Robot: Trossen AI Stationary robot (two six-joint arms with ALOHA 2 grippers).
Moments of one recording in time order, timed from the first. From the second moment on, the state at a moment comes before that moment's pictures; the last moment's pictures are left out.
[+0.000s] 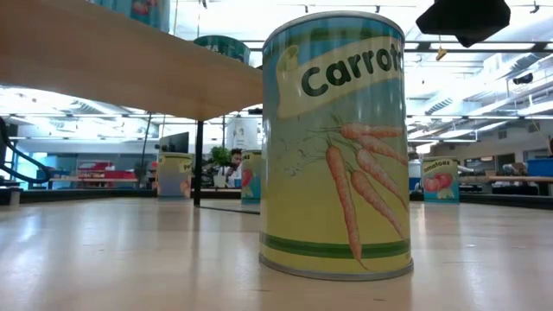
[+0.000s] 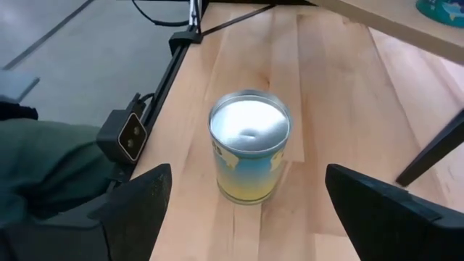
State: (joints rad) left arm -0.63 1.94 1.81 -0.71 -0.63 -0.64; right arm 0.76 1.54 0.85 0.08 0.50 0.38
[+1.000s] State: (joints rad) left arm -0.59 2.14 1.80 -0.74 -0.49 -0.77; right arm 0.76 1.54 0.85 0.08 0.50 0.43
